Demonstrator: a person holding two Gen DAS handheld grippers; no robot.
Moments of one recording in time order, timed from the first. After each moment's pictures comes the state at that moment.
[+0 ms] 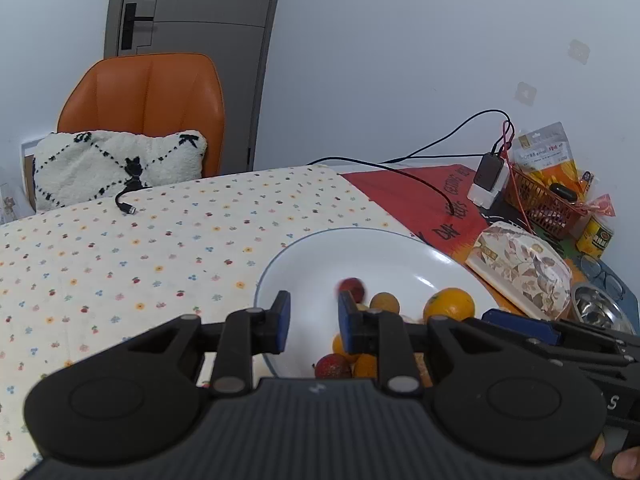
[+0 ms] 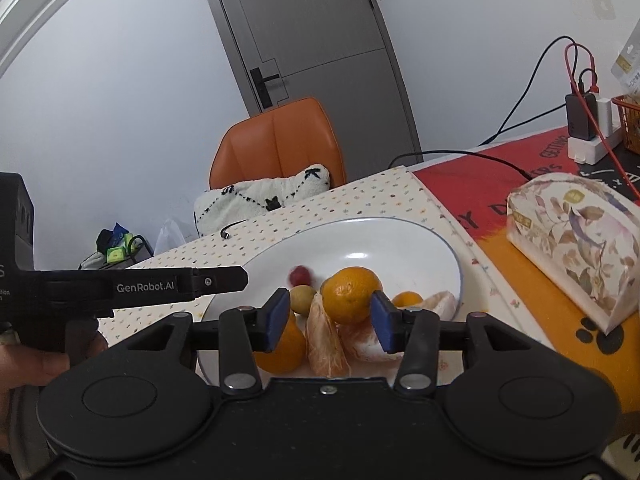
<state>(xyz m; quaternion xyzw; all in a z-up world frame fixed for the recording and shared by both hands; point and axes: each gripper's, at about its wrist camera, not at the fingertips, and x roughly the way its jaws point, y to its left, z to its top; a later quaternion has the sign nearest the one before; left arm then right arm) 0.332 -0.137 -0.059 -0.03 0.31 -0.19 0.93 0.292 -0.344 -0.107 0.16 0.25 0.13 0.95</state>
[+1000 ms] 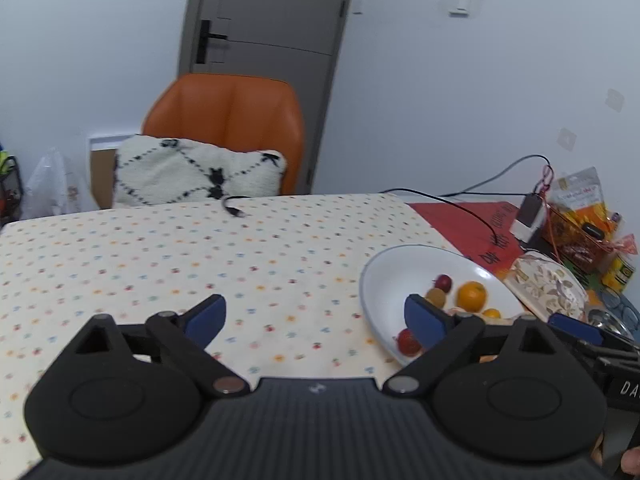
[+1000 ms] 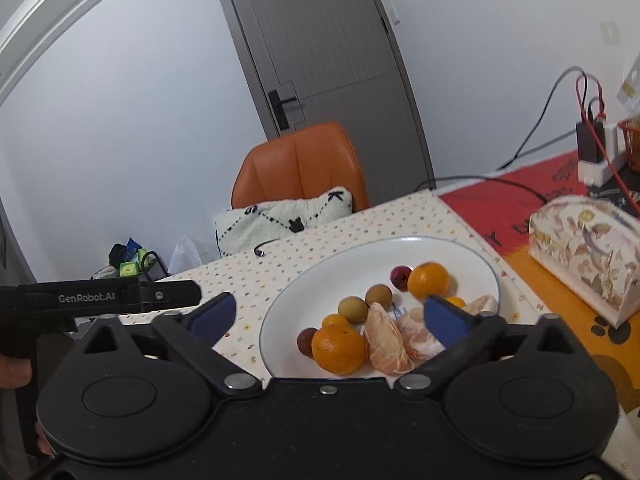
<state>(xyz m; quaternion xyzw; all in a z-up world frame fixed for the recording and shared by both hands) 0.268 -0.059 -0.028 -0.06 0.28 -0.10 0.95 0.258 -0.314 -0.083 0.15 0.21 0.13 0.96</state>
